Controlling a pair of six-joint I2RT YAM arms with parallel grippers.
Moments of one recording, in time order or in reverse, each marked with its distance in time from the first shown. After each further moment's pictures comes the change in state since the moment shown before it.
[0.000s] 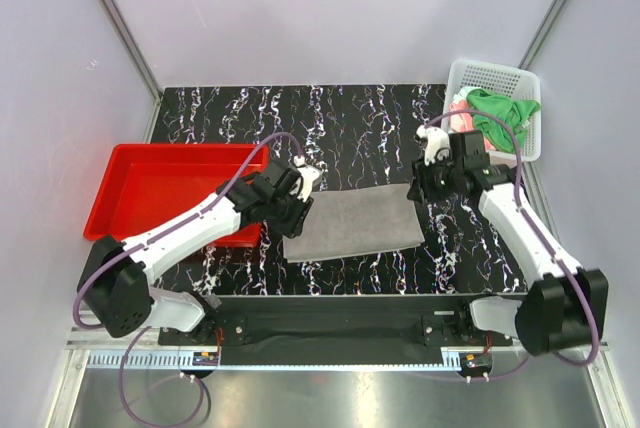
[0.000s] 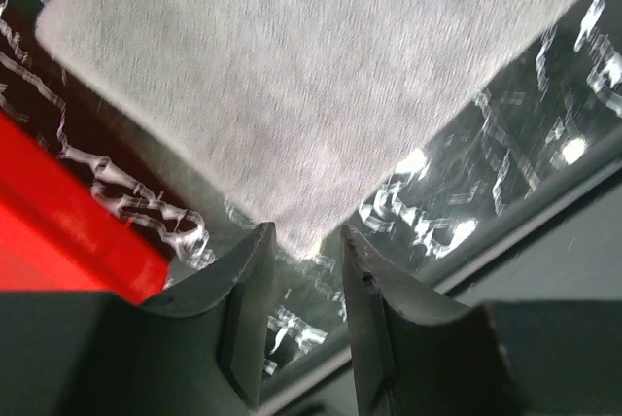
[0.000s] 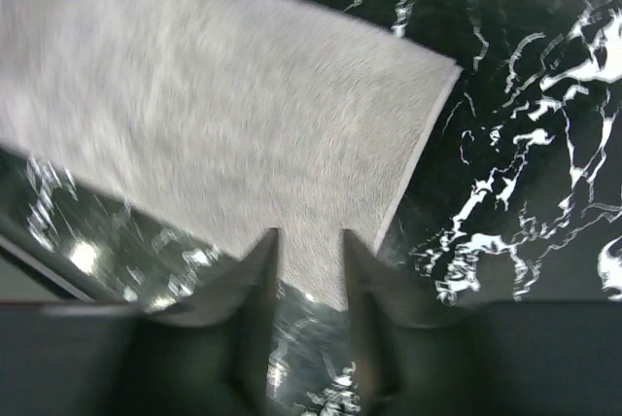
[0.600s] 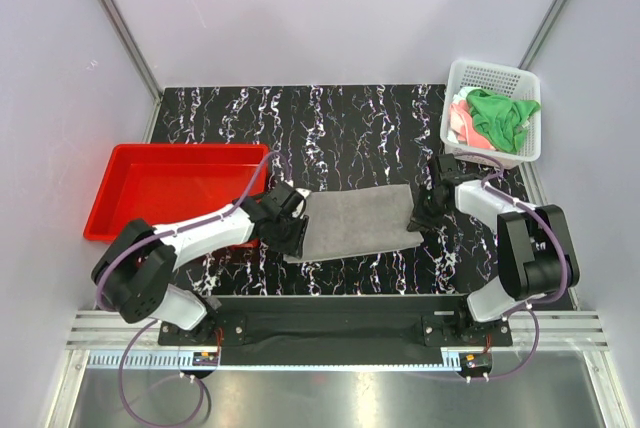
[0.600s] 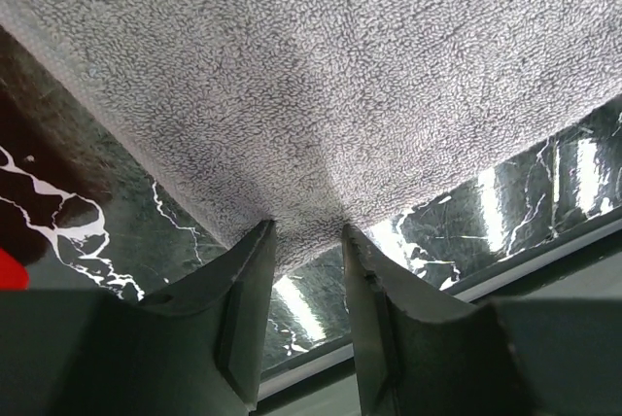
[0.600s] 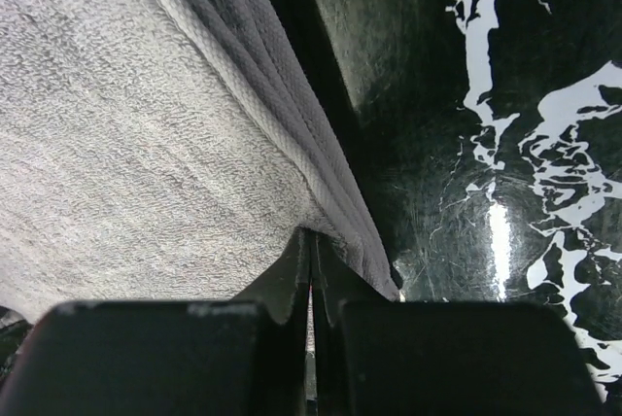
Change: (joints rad) left arm -0.007 0.105 -0.218 0.201 0.015 -0.312; right arm 0.000 0.338 -0.154 0.126 0.206 0.713
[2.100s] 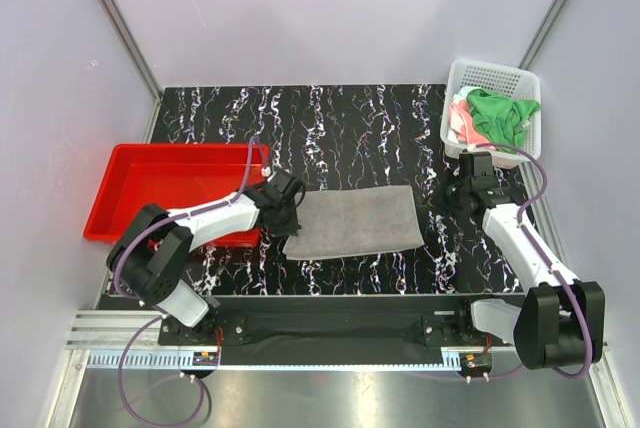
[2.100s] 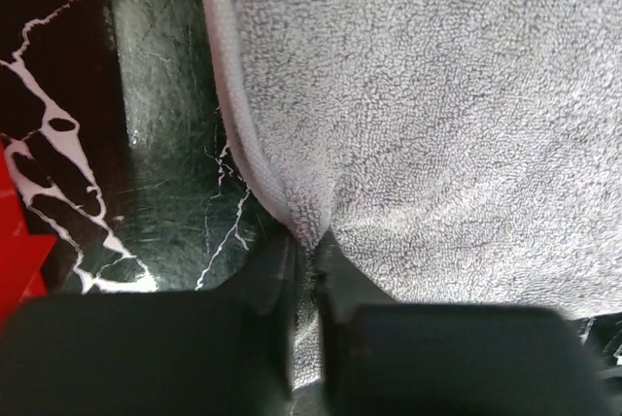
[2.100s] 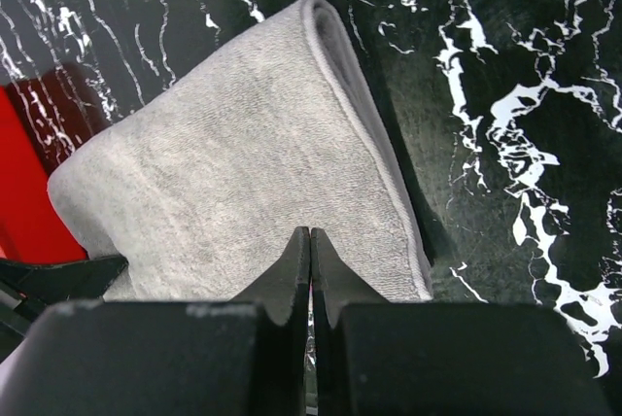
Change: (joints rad) left arm 0.089 0.112 0.056 0.092 -0.171 -0.346; right arm -0.092 -0.385 -0.040 0.016 0.002 0.099
